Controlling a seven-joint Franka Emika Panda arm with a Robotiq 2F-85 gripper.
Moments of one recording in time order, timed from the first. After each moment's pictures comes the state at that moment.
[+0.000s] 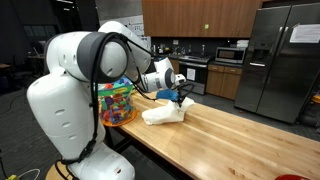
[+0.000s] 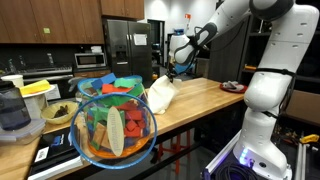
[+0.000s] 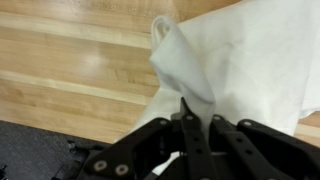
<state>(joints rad) -0.03 -0.11 0.01 -2.34 -0.38 2.55 0.34</state>
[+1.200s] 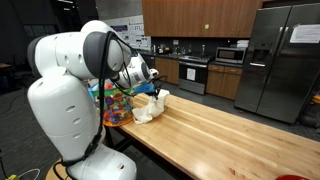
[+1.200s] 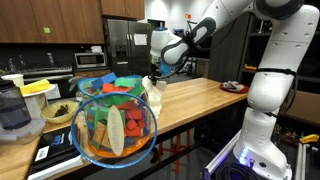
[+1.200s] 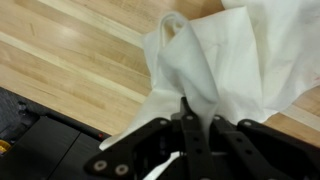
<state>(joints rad) 0.09 -0.11 0.21 -2.29 -0.42 2.47 0.39</state>
